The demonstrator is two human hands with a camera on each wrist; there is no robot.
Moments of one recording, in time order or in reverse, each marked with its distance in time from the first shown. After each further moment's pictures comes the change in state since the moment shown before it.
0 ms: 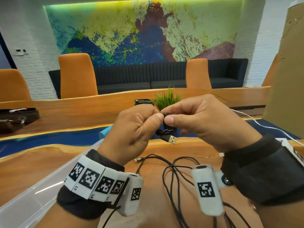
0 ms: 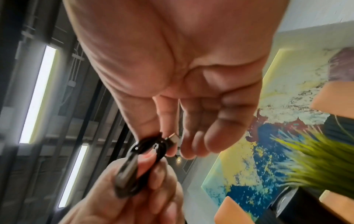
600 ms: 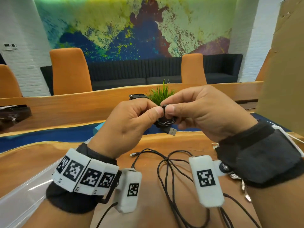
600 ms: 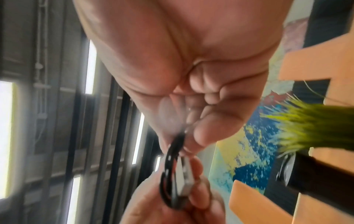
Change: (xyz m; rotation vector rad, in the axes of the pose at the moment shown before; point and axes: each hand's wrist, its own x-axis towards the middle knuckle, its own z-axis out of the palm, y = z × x) left_hand 0.001 0.012 -0.001 -0.118 -0.078 -0.180; right_hand 0.003 0.009 -0.010 0.238 0.018 0.142
